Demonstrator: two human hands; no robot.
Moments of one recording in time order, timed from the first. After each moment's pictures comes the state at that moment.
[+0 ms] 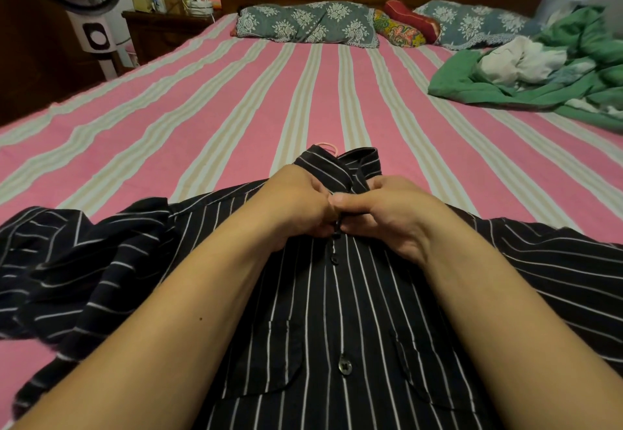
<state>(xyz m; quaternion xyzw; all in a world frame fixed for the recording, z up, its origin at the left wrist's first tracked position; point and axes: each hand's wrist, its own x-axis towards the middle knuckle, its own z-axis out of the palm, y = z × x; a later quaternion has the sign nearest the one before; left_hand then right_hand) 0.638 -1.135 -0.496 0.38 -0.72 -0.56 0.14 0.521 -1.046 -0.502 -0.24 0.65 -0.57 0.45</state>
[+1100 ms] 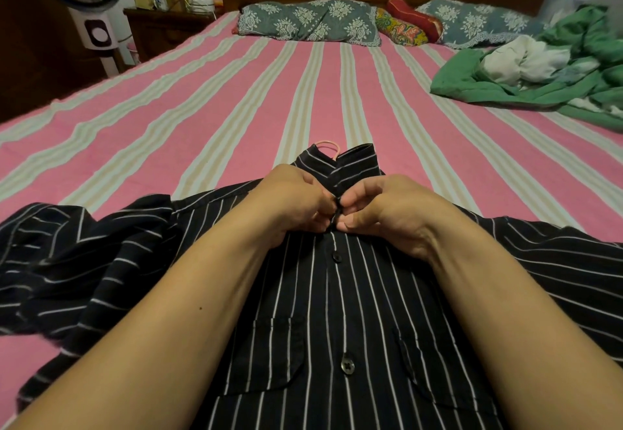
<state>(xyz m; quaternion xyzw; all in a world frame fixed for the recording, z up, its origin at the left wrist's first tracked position) 0.640 -1.140 -0.497 0.41 -0.69 -0.57 0.16 0.516 -1.041 -0.503 -0.30 0.65 -0.53 0.45</state>
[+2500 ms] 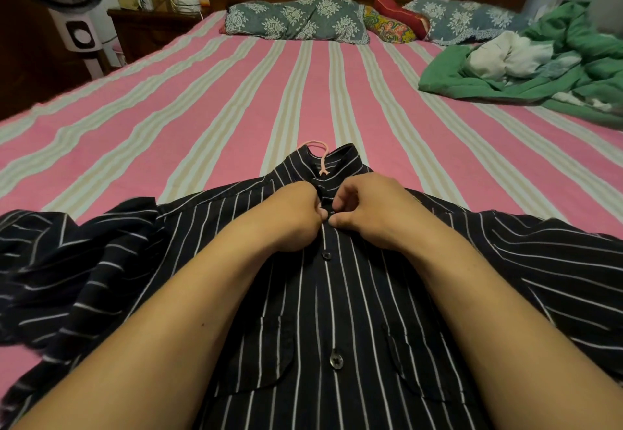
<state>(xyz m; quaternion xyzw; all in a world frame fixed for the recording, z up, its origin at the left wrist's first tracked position) 0.631 -1.138 -0.507 0.35 -0.90 -0.27 0.02 0.513 -1.044 -0.507 -0.51 0.82 -0.21 0.13</state>
